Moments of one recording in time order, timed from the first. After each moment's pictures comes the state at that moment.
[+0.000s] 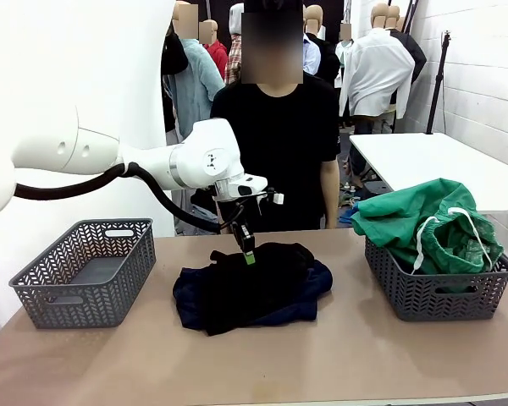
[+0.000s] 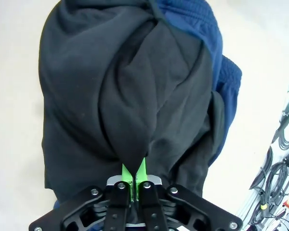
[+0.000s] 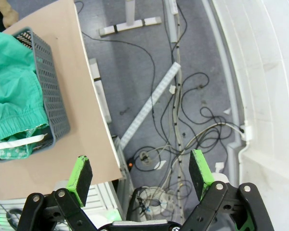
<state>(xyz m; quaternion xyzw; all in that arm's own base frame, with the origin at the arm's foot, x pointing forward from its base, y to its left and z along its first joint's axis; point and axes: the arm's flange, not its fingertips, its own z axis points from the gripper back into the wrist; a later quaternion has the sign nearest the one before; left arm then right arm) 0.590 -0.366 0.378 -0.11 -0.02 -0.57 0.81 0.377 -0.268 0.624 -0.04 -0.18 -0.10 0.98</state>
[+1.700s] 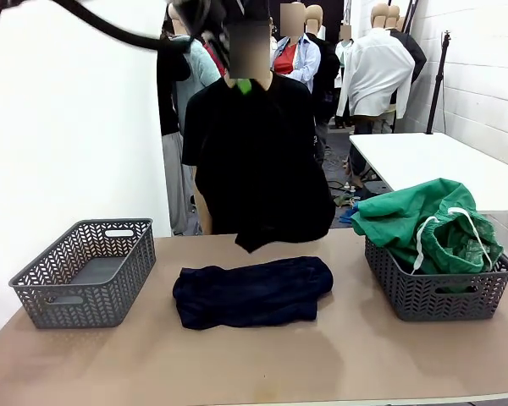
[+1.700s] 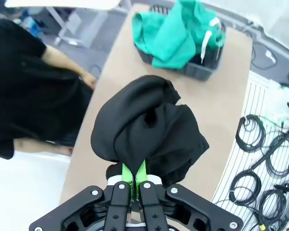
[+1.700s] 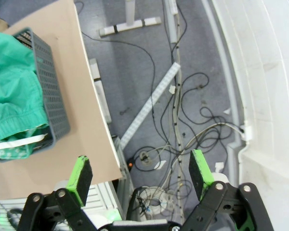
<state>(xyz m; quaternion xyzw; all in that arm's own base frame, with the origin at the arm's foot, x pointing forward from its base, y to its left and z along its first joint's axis) 0.451 -0.352 0.787 -0.06 -0.28 -0.56 0.78 0.377 -0.268 0.624 -0.04 -0.18 -0.10 0.98</state>
